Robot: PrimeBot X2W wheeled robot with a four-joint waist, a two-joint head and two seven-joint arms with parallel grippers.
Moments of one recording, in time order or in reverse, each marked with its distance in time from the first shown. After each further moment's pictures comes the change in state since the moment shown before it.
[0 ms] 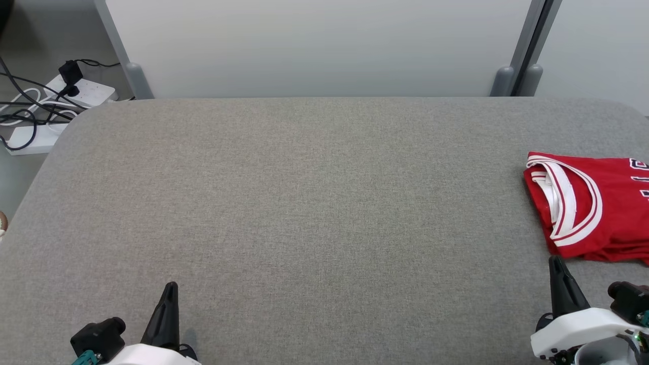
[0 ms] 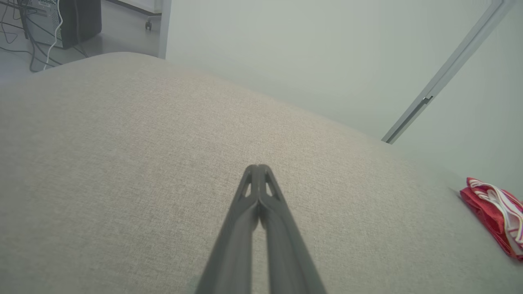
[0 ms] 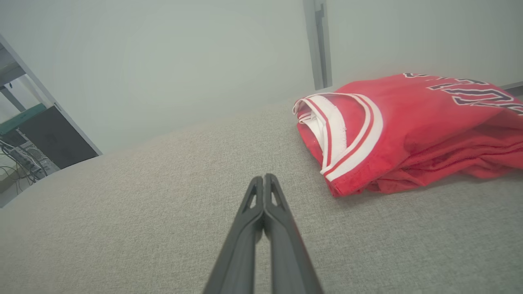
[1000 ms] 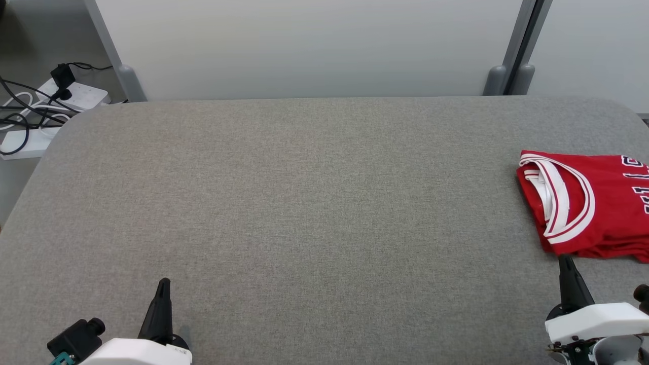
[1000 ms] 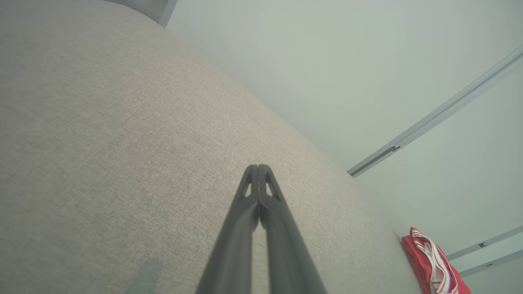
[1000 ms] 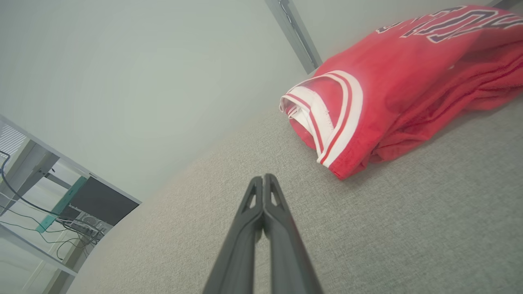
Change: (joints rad) left arm -0.006 0.001 0.006 -0.028 -0.336 0.000 0.084; right arm 0.001 0.005 -0.025 -0.040 0.353 0.000 0.087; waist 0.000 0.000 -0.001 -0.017
